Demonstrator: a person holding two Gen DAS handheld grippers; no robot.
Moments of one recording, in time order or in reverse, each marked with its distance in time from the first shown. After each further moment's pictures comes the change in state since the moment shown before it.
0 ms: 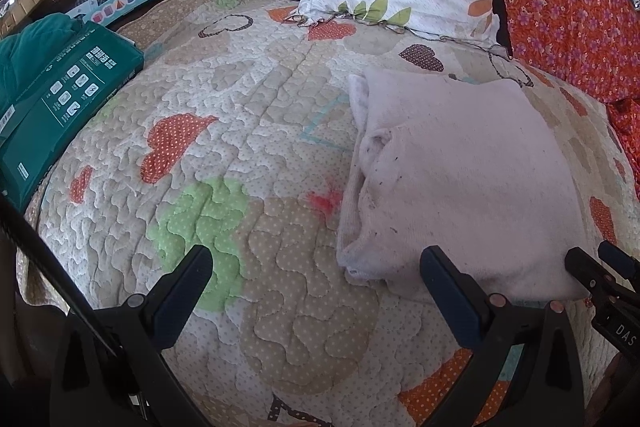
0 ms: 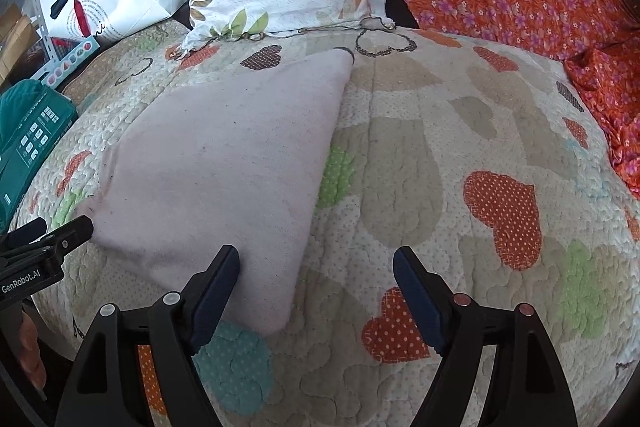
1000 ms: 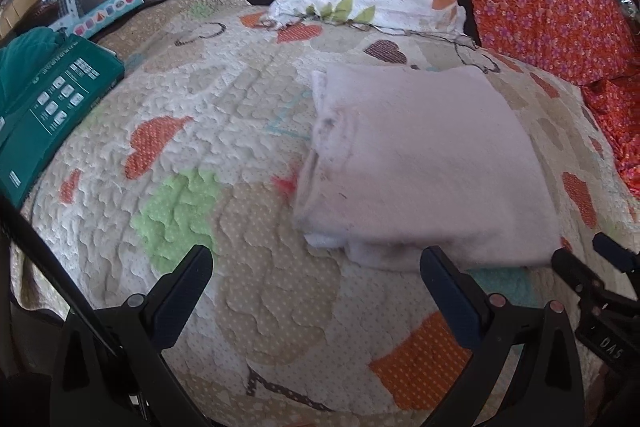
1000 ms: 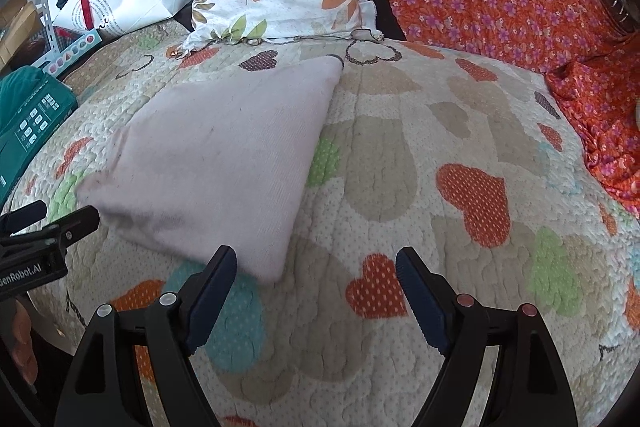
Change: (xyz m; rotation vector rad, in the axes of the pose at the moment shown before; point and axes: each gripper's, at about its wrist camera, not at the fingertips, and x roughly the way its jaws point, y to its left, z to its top) left arm -0.019 -0.019 -0.018 0.053 -0.003 -0.074; right arm -0.029 0.005 -0.029 -0.030 -0.032 -0.065
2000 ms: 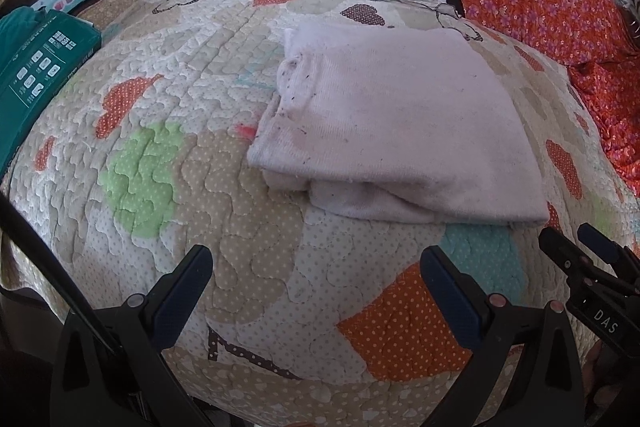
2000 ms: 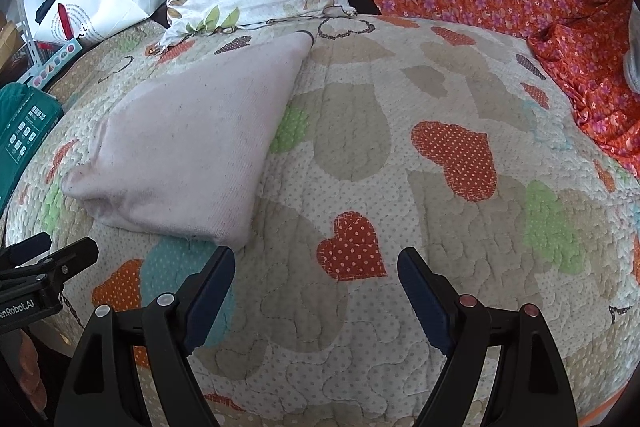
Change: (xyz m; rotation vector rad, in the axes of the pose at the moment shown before) left arm 0.009 -0.011 -0.021 0.003 0.093 -0.056; right arm 0.006 -0.016 -0.014 0.084 0.046 -0.008
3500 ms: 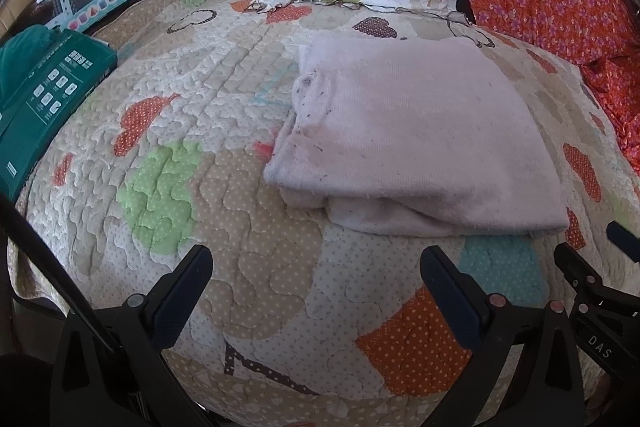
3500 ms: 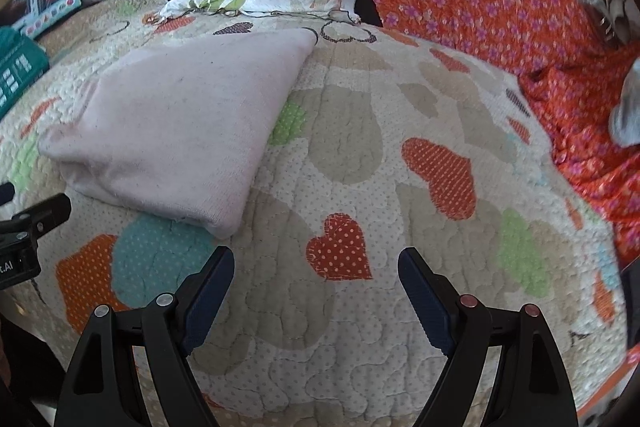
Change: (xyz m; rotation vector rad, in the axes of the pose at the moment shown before) left arm -0.001 -0.003 0.001 0.034 -0.064 0.082; right arm 0.001 0.018 0.000 -0.181 -0.006 -0.163
